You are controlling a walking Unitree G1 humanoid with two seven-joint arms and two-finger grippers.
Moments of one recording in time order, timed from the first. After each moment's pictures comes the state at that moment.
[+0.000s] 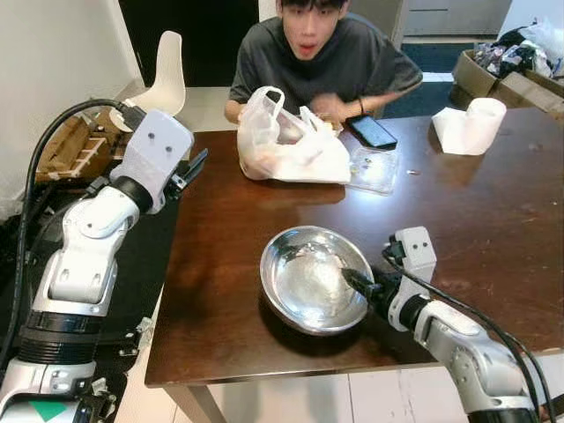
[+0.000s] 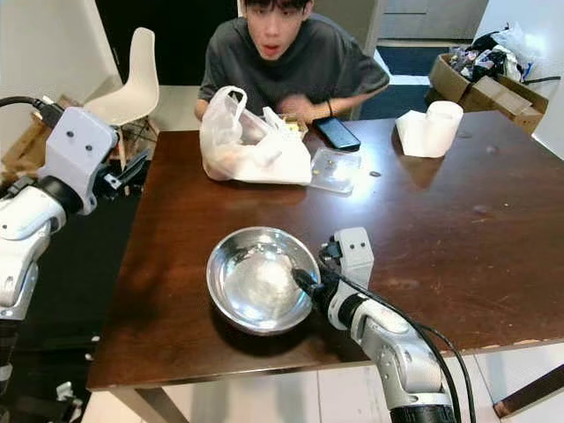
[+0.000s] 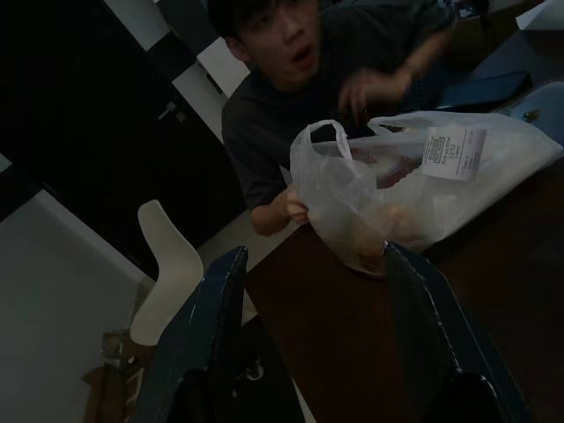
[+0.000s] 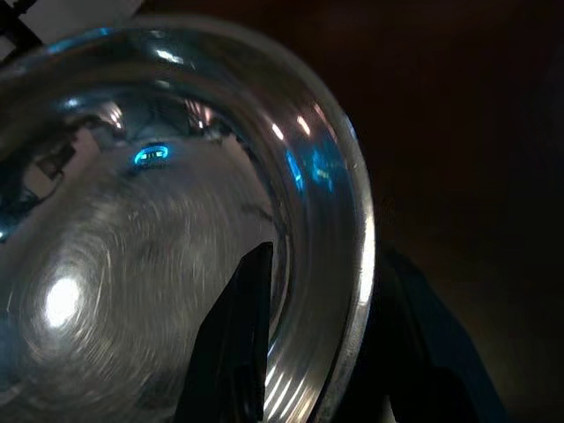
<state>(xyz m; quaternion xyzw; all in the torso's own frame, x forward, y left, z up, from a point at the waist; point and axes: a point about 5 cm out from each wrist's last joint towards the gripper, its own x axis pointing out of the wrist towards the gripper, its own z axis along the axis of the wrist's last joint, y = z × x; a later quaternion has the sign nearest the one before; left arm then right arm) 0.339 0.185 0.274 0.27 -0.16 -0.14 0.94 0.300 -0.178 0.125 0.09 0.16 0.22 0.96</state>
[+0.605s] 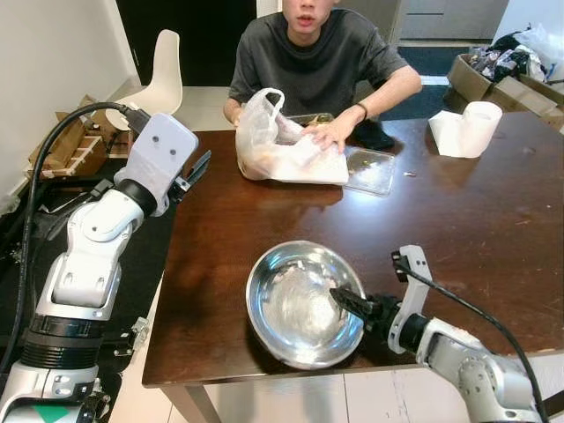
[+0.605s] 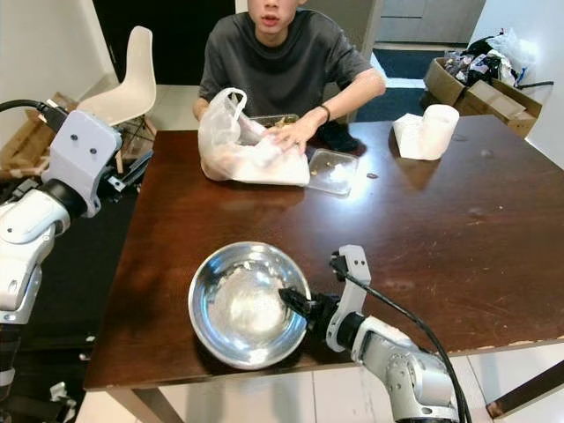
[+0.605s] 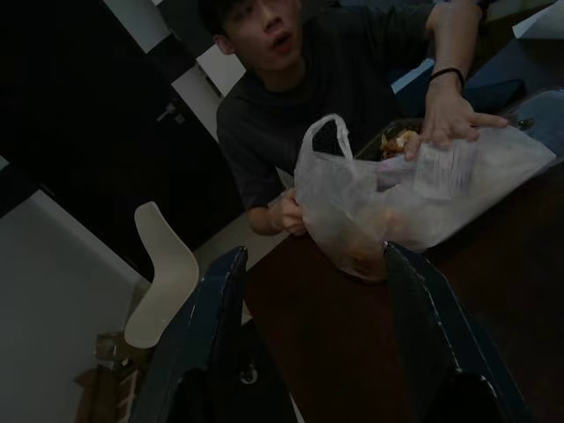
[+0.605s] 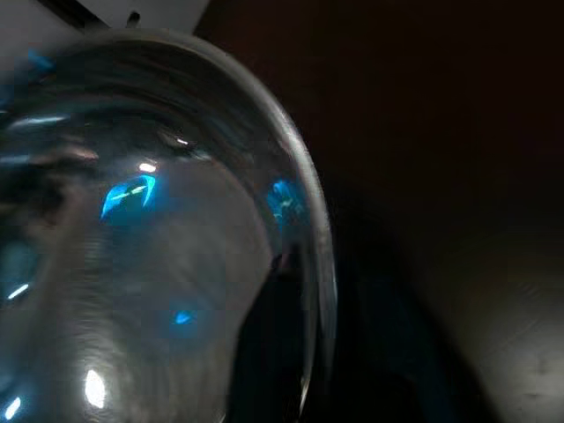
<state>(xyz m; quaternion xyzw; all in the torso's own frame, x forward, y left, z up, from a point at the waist) 0.338 0.181 0.273 0.27 -0.16 -0.14 0.94 0.283 -0.165 0.103 0.22 0.21 0.28 0.91</state>
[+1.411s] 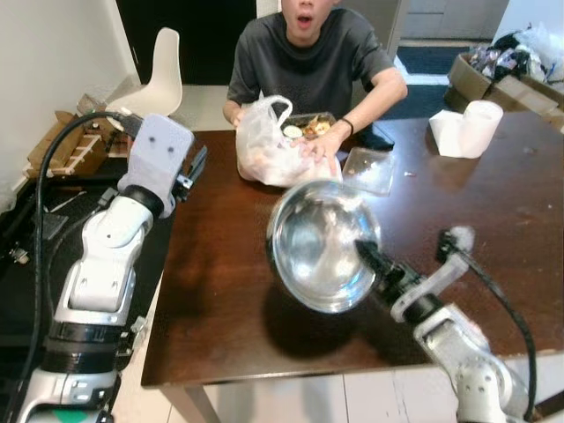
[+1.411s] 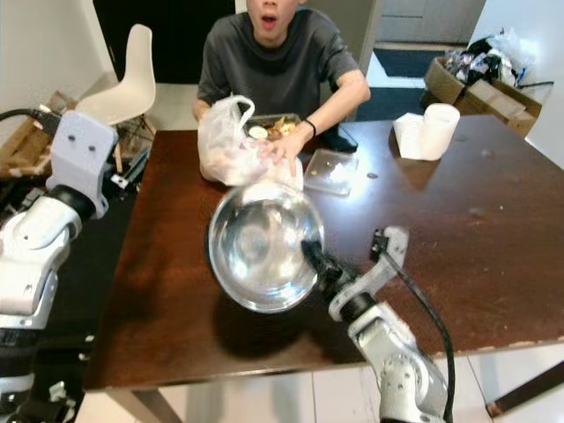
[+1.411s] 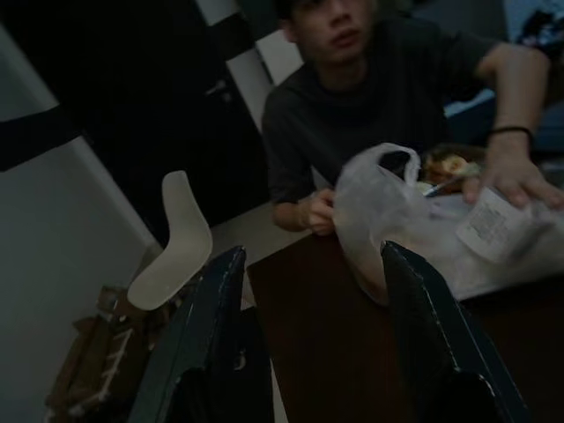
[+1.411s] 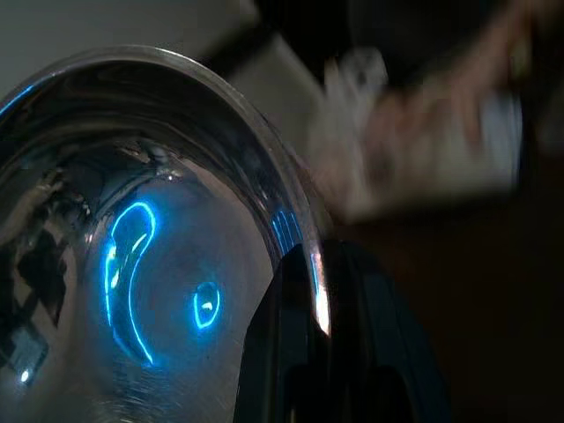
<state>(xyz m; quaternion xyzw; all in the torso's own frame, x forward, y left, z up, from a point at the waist) 0.341 0.178 0.264 0.18 -0.17 -0.05 0.97 0.289 -0.168 0.187 0.32 -0.07 0.22 0.92</state>
